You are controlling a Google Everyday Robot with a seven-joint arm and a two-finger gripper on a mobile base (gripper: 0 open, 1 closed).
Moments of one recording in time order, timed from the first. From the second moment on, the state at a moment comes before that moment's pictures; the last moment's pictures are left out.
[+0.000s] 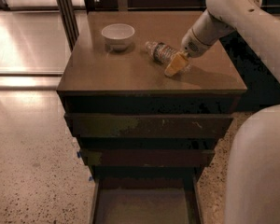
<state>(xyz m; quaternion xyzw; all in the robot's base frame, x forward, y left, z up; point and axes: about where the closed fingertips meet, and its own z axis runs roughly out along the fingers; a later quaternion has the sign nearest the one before) 0.724 -0.153 0.819 -0.47 0.85 0.08 0.24</state>
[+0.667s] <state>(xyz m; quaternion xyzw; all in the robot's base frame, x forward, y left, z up) 0.724 -0.153 0.819 -0.47 0.85 0.08 0.24</state>
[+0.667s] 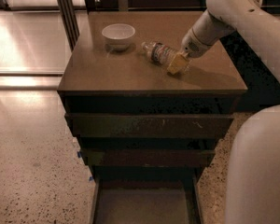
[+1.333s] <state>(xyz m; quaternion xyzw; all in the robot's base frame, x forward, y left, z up) 0.688 -0.164 0.831 -0.49 0.83 0.11 0.24</state>
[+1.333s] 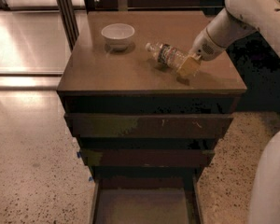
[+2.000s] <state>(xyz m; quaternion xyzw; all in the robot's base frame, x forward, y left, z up) 0.580 -0.203 0.848 -0.44 0.84 0.18 0.27</state>
